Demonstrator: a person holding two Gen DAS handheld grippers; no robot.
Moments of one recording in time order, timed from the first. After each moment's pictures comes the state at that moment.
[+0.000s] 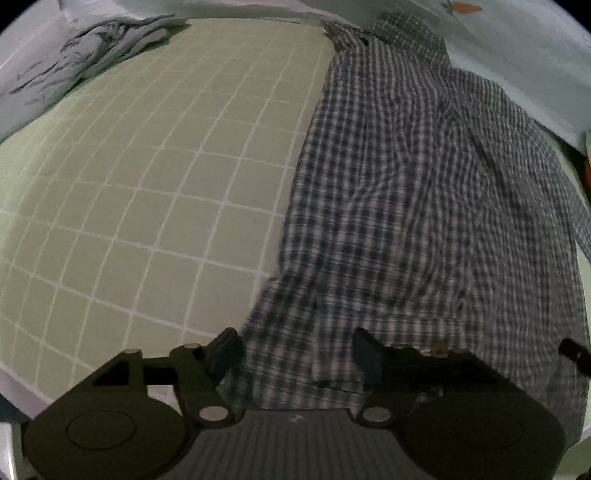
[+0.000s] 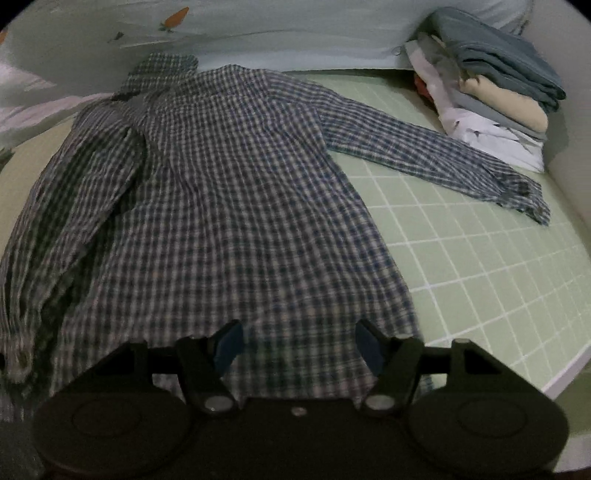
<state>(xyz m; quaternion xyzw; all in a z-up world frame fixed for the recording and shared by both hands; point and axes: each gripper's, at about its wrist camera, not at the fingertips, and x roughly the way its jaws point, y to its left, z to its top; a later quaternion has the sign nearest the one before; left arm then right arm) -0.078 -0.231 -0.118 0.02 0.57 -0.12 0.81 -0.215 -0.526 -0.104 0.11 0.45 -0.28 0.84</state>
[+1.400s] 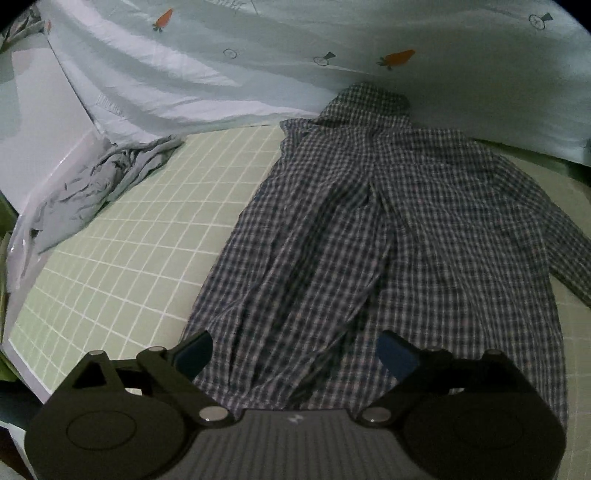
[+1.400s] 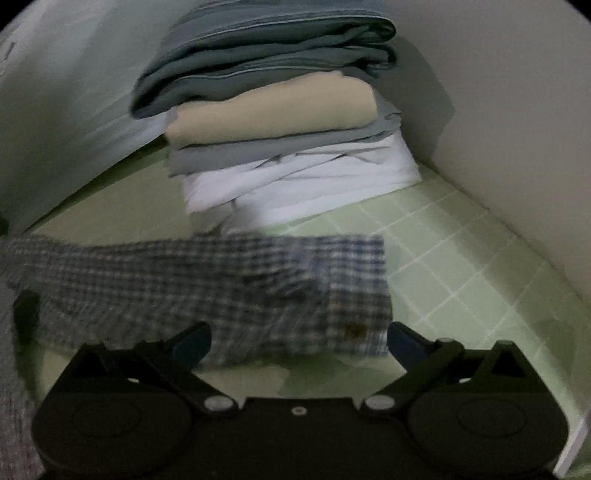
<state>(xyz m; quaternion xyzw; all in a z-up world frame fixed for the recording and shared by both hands) -0.104 -0.415 -0.044 0.10 0.46 -0.01 0.88 -0.258 -0.874 -0.106 0.21 0.36 -0.39 0.82</state>
